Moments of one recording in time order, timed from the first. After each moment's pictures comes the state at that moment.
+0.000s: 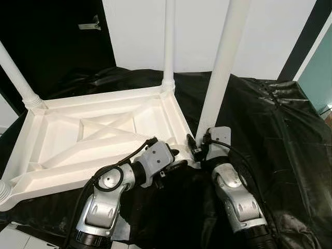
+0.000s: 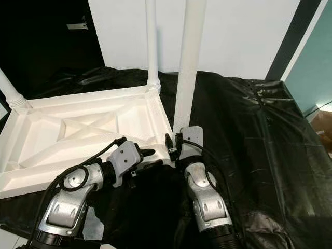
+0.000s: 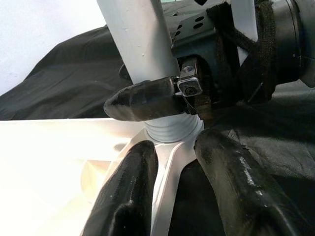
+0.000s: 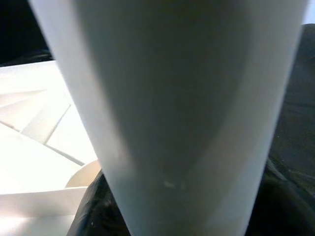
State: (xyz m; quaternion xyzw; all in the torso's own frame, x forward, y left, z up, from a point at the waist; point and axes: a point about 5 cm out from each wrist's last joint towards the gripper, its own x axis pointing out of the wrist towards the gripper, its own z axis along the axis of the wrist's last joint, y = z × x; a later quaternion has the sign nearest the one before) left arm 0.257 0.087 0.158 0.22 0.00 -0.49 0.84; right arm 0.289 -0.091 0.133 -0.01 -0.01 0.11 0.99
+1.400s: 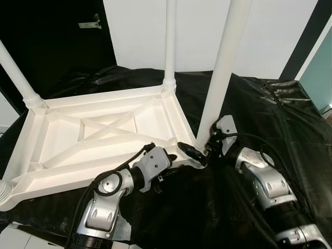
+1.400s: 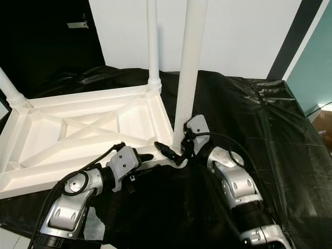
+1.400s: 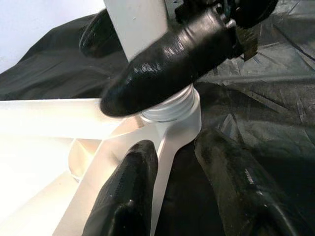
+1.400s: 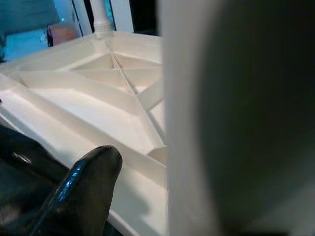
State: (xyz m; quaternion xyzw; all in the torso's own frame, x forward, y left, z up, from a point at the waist) left arm 0.257 0.090 0.141 0.20 0.01 -0.49 0.85; right arm 0.309 -0.125 0.151 -0.10 -0.02 0.43 0.90
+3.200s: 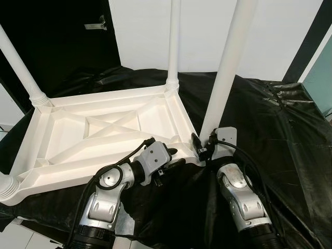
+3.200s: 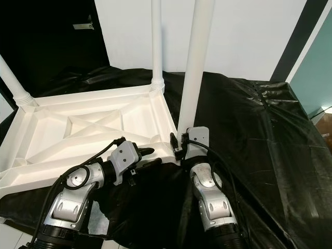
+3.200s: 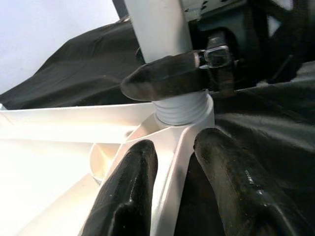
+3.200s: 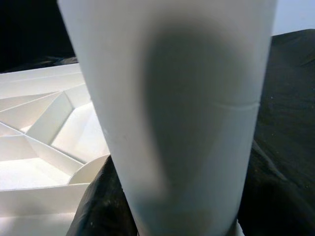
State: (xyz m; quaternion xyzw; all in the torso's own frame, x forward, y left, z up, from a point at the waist) left arm 0.269 0.094 0.144 0.21 -0.01 -0.49 0.85; right arm 0.288 -0.107 0.128 -0.01 -0.03 0.09 1.00
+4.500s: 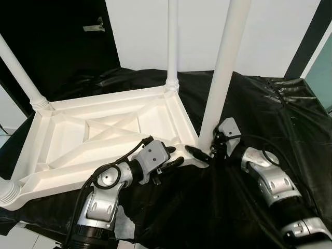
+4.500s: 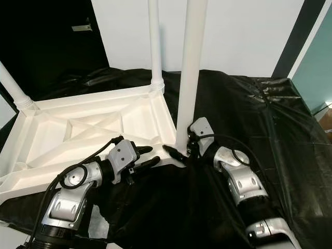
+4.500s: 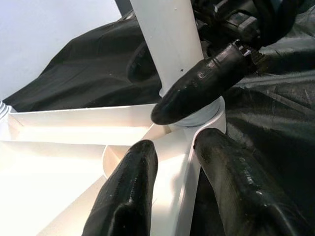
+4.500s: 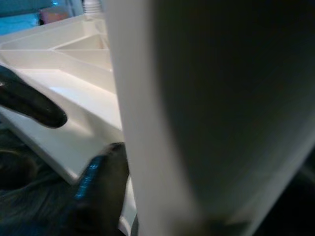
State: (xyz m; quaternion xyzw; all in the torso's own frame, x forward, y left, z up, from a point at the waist) left arm 0.270 0.097 0.150 0.22 -0.02 -0.48 0.85; right arm 0.316 -0.137 0.139 -0.14 0.00 0.42 0.90
